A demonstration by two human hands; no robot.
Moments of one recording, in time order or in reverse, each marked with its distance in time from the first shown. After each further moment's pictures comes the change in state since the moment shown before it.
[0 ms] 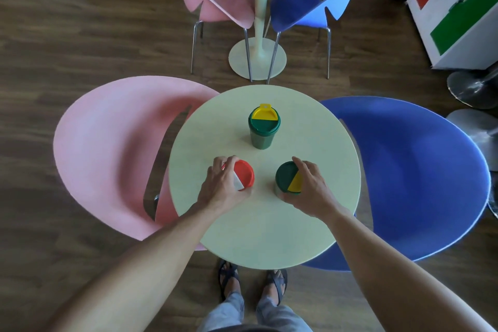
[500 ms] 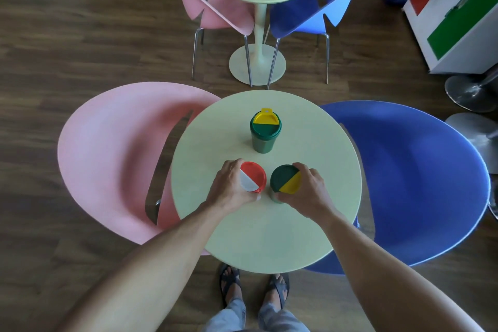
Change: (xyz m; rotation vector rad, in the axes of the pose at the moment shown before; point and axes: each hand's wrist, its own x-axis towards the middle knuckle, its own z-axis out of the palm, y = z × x) left_hand 0.006 0.016 -0.005 -0.084 -0.072 -0.034; right_hand -0.002 -0.021 0.004 0.096 0.079 0.121
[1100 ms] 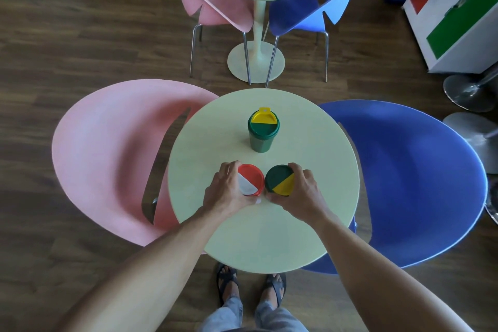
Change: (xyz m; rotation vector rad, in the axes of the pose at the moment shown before) left_hand -0.007 0.001 0.004 0.064 -0.014 -0.050; right_hand -0.006 -0.006 0.005 -0.042 -0.033 -0.030
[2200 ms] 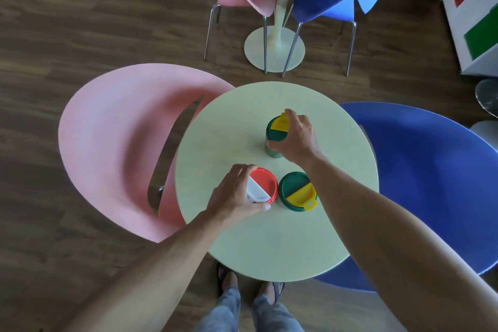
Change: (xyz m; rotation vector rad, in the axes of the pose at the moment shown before) left_hand 0.008 -0.016 -0.003 -0.047 -0.032 0.091; right_hand 0.135 -0.067 -0.003 -0.147 0.066 -0.113
